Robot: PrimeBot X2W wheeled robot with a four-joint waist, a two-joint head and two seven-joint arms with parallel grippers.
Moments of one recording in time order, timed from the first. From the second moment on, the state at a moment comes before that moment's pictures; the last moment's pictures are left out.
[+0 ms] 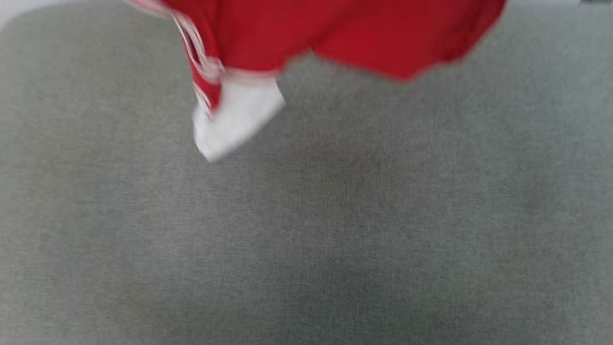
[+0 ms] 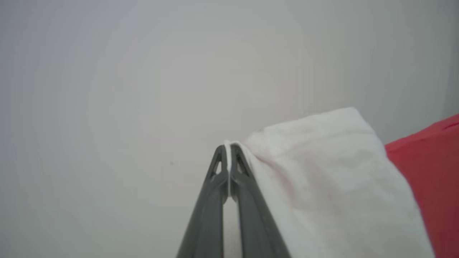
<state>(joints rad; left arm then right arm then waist) -1.68 0.62 -0.89 0.73 -0.87 -0.10 0.10 -1.31 -0.43 0.36 0.43 0.45 0.13 0.34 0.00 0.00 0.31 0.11</state>
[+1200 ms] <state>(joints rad) -1.23 0.79 -1.27 0.33 -1.14 -0.13 0.03 -0.97 -0.40 0.50 0.66 0.56 0.13 0.26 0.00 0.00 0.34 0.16</state>
